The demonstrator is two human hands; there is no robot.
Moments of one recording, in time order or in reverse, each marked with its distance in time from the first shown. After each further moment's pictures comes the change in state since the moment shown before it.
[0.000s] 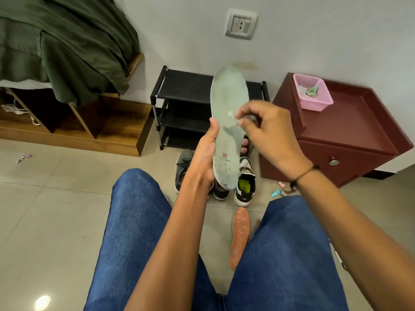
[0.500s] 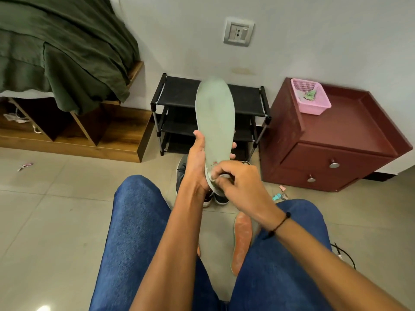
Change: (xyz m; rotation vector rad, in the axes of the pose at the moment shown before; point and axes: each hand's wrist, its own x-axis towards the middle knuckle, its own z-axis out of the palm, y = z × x) left_hand 0.002 -0.003 -0.015 -0.219 -0.148 0.036; right_hand -0.067 -0.005 0.047 0.109 -0.218 0.098
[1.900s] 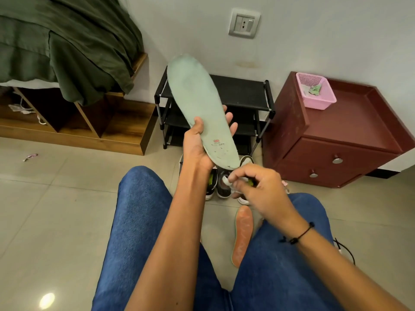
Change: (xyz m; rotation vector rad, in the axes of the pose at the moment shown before) left_hand -0.010 0.017 0.013 -0.289 -0.001 0.175; right_hand -0.034 0.000 -0.017 0.354 -0.016 0.163
